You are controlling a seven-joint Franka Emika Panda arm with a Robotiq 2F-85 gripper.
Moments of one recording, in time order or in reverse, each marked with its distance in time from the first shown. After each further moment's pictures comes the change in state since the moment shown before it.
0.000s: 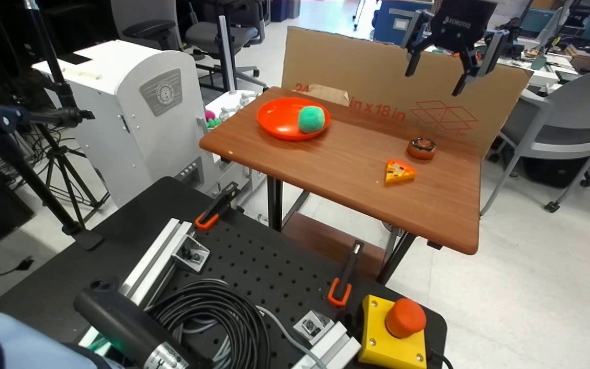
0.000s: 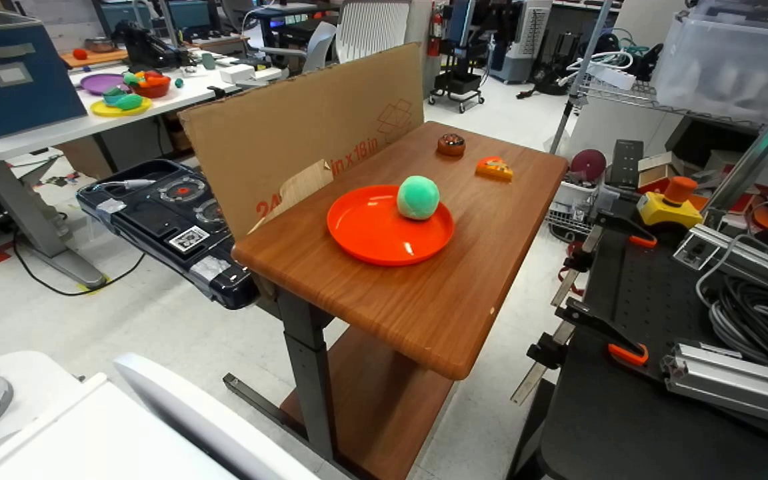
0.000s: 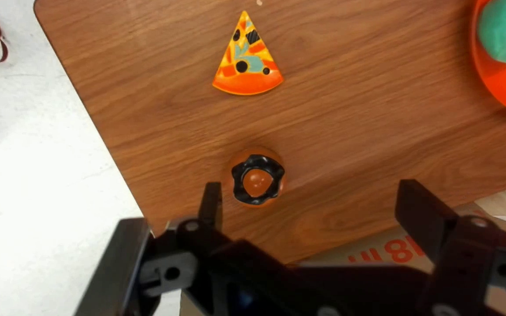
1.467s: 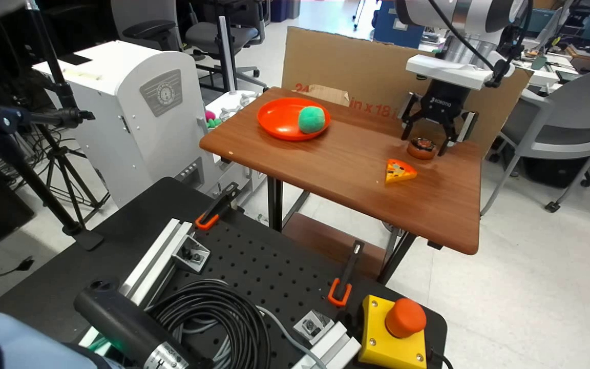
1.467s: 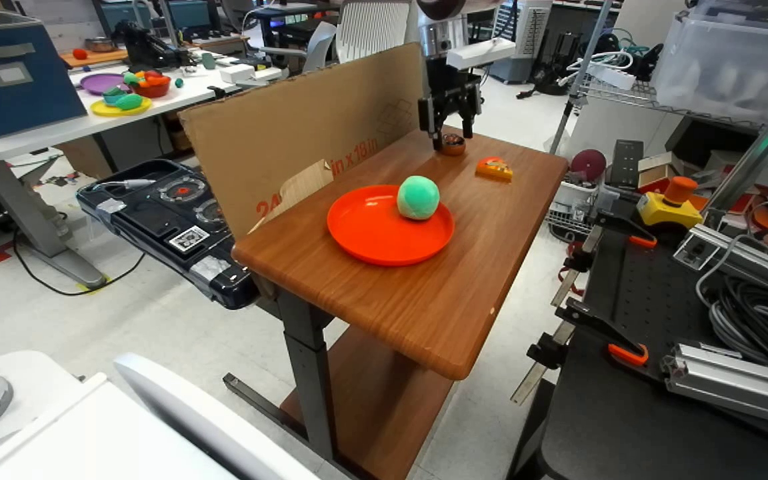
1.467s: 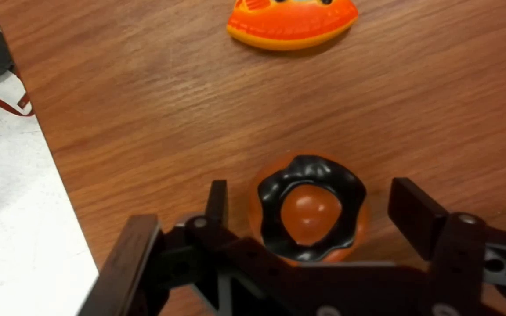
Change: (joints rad) arm -0.017 0.578 -0.022 0.621 -0.026 -0.301 0.031
